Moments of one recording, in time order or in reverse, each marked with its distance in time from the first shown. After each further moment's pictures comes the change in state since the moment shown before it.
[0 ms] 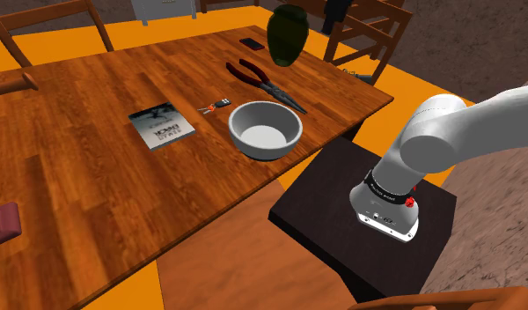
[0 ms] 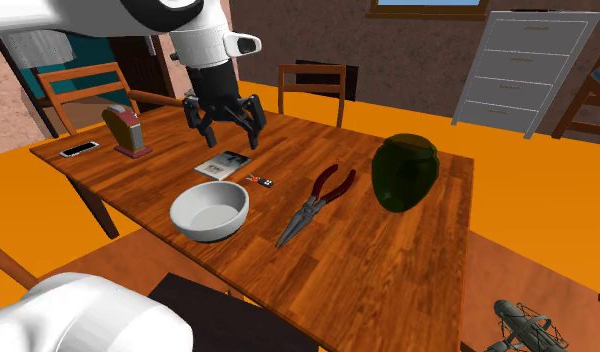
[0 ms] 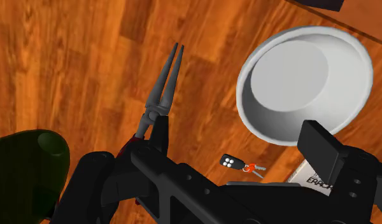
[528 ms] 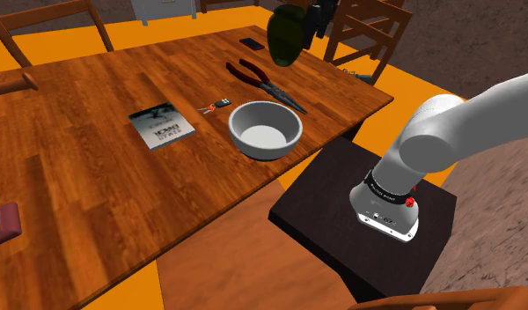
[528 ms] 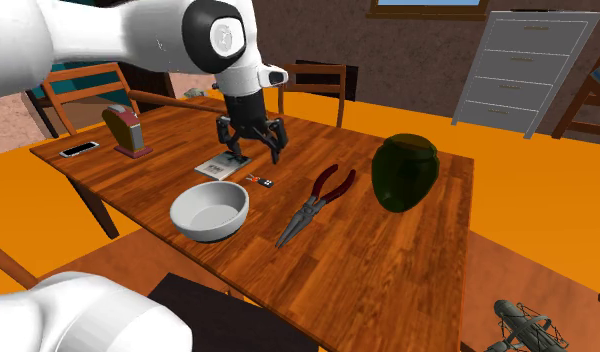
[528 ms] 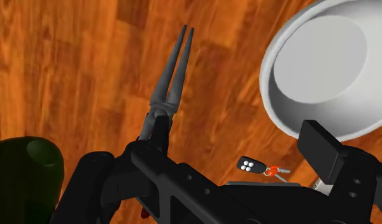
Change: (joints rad) arm -0.018 0.152 -0.038 -0.049 -0.005 0.182 -0.001
